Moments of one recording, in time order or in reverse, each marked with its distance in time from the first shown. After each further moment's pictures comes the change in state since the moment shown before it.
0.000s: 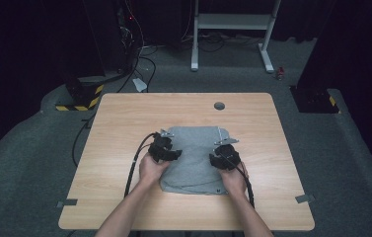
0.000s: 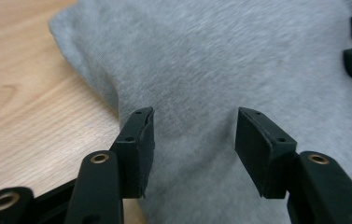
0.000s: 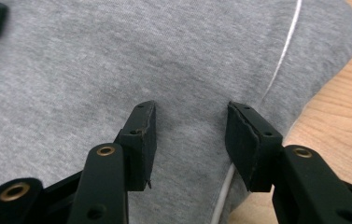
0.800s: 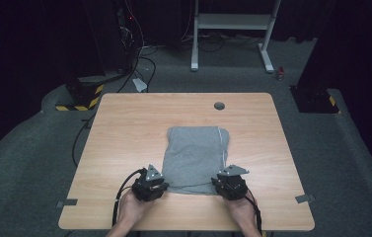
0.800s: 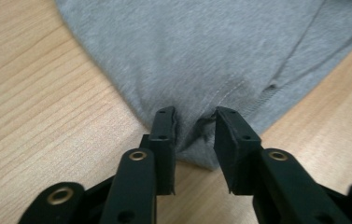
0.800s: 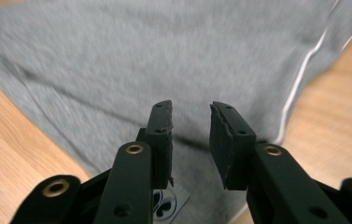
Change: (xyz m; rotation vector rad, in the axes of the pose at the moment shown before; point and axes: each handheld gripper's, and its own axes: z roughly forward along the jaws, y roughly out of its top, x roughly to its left) left arm -0.044 -0.098 -0.068 0.017 -0.020 0.134; right arm 0.030 -0.069 -0.058 -0.054 0.134 -0.072
